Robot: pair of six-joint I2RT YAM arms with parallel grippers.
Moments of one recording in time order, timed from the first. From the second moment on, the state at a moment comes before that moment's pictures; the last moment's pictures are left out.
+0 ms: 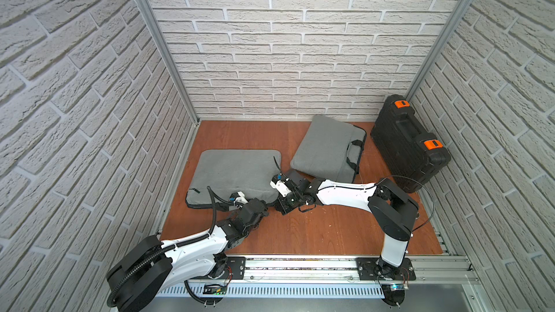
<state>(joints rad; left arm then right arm) -0.83 1.00 0.18 0.14 -0.36 -1.56 0.87 1.86 1.16 -0.34 -0.31 0.42</state>
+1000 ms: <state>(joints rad) -0.80 0.72 0.15 -0.09 -0.34 -1.58 0.79 1.88 1.20 -0.37 -0.34 0.33</state>
